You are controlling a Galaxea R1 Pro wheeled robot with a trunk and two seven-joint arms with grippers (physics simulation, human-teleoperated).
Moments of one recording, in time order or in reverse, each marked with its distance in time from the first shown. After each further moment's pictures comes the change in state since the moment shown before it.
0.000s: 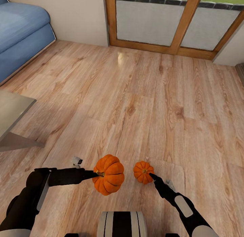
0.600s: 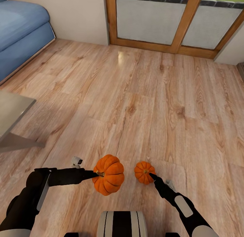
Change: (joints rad) left arm 0.000 0.000 0.000 0.000 -0.002 0.000 -0.001; right arm 0.000 0.000 0.000 0.000 0.000 0.000 0.000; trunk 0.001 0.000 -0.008
